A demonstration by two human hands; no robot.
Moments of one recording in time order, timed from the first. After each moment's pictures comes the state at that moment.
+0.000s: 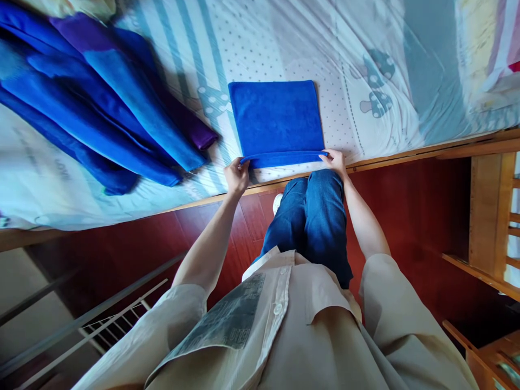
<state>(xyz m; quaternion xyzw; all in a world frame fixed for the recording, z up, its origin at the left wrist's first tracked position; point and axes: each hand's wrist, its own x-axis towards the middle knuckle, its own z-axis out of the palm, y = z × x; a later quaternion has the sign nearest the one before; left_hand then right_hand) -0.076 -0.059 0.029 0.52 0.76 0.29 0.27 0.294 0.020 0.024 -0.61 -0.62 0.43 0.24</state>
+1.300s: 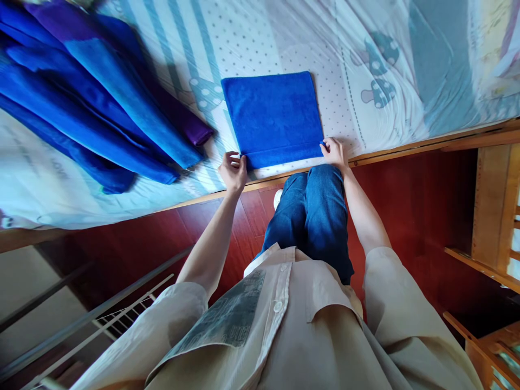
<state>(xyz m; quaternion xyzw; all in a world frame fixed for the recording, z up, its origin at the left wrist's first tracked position) -0.069 -0.063 0.033 0.43 0.81 0.28 0.27 0.289 0.028 0.030 -0.64 -0.70 0.29 0.15</state>
